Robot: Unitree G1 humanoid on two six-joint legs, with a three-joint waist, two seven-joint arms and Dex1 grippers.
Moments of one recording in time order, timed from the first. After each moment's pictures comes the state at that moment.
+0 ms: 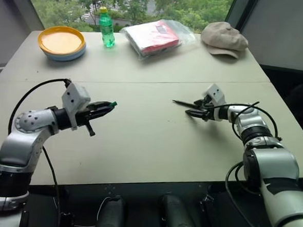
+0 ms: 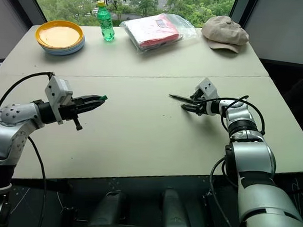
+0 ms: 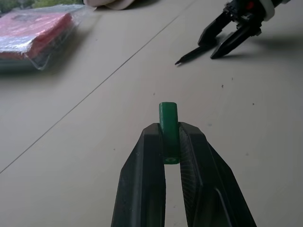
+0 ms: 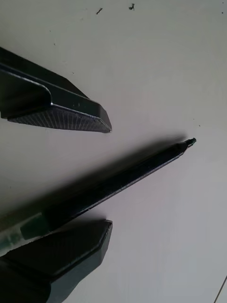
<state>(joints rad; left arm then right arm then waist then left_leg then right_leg) -0.28 0.72 0.14 -0.21 -0.40 0.38 -0.90 -1.06 -0.49 0.03 1.31 -0.07 -0.10 1.01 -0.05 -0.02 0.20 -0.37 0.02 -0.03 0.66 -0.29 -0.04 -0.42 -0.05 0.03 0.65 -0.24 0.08</state>
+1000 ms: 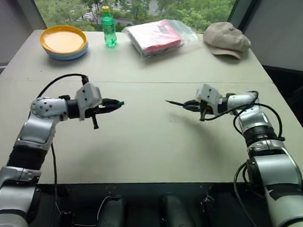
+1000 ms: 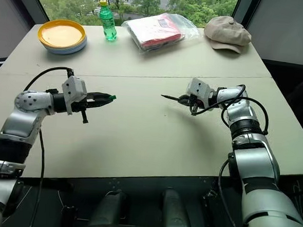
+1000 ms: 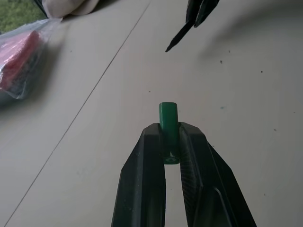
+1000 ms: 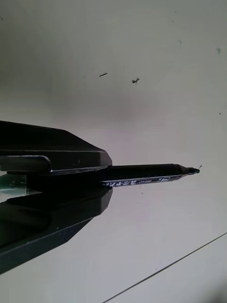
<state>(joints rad) -0.58 0.67 -0.06 0.32 -0.20 -0.11 -1.12 -0.95 -0.55 0.15 0.84 -0.13 -0.27 1.20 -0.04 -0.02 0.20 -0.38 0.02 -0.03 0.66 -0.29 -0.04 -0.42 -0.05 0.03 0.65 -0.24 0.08</state>
